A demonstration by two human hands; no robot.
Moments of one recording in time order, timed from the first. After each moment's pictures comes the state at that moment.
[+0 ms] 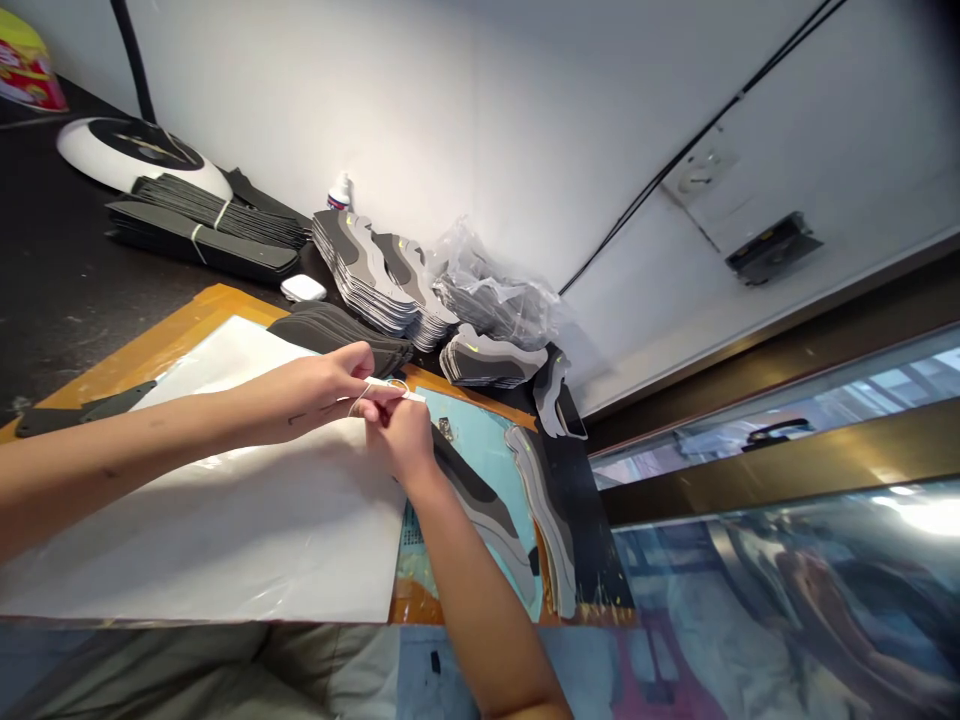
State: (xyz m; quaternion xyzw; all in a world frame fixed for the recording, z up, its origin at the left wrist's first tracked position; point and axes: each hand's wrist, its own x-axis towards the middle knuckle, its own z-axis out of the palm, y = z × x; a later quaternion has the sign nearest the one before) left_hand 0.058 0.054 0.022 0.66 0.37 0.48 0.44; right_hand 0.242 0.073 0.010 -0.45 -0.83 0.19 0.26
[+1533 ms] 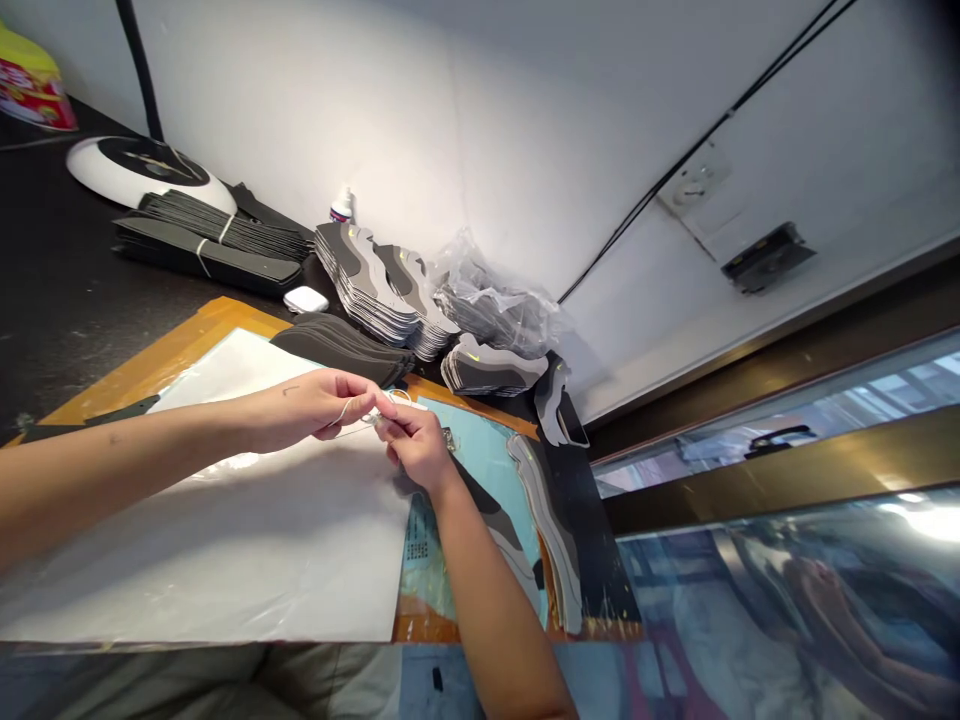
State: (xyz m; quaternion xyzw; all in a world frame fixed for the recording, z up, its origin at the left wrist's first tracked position) left_hand 0.063 0.049 0.030 0.61 0.40 0.40 0.56; right_hand 0.264 0.085 0.004 -0.30 -0.75 0.50 0.31
